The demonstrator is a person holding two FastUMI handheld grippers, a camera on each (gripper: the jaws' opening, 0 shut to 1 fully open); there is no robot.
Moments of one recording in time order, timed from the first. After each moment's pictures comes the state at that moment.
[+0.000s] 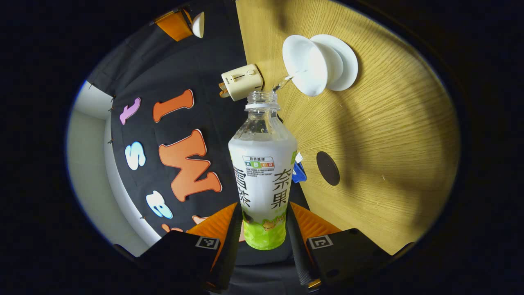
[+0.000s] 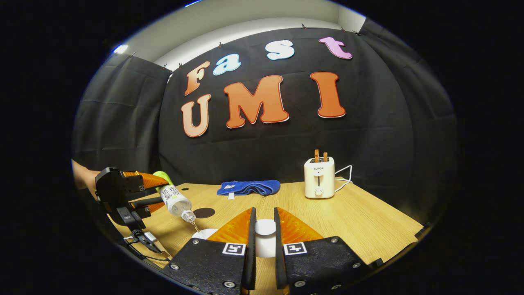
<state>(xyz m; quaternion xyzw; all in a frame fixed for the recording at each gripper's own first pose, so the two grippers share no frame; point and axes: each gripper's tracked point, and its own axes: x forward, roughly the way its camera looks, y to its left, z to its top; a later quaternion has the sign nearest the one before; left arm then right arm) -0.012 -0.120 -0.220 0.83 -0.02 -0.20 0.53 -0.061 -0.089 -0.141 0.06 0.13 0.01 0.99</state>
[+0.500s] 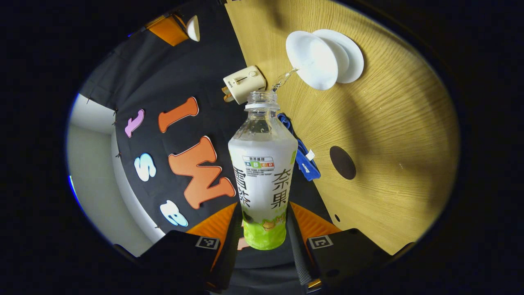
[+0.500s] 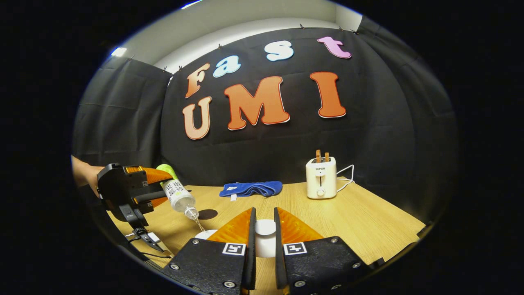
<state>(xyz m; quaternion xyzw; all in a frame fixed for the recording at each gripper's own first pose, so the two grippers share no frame) -0.018 -0.127 -0.212 0.85 -0.06 -0.19 0.50 -0.061 -0.091 -0.136 0.07 0.12 0.01 0.99</state>
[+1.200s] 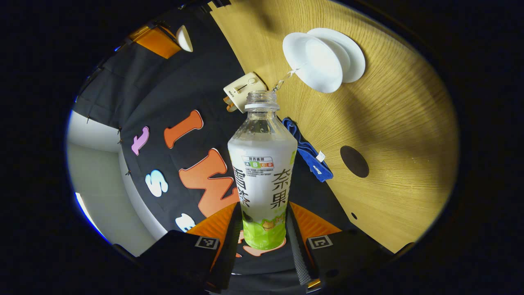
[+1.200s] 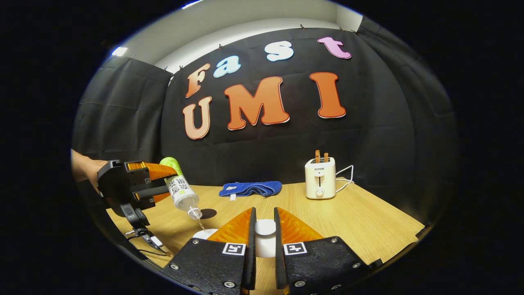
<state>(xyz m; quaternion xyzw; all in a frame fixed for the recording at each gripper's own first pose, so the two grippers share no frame) -0.022 -0.133 -0.203 0.87 -0.11 -0.19 0.45 -0.062 -0.096 -0.141 0.06 0.12 0.01 0.99</state>
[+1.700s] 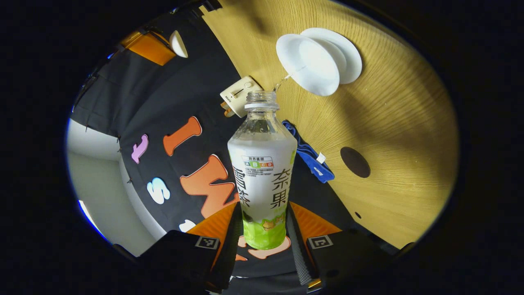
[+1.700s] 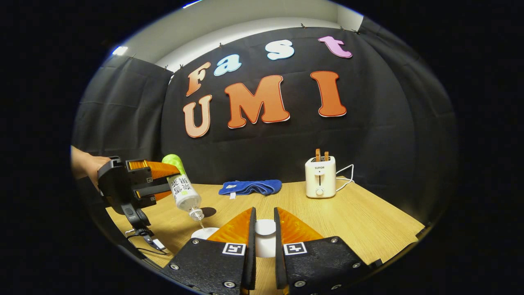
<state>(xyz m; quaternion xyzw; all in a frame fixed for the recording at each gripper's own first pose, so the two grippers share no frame) -0.022 -0.139 -0.210 0.87 -0.11 -0.20 0.43 -0.060 -0.095 -0.144 0.06 0.13 0.02 0.99</state>
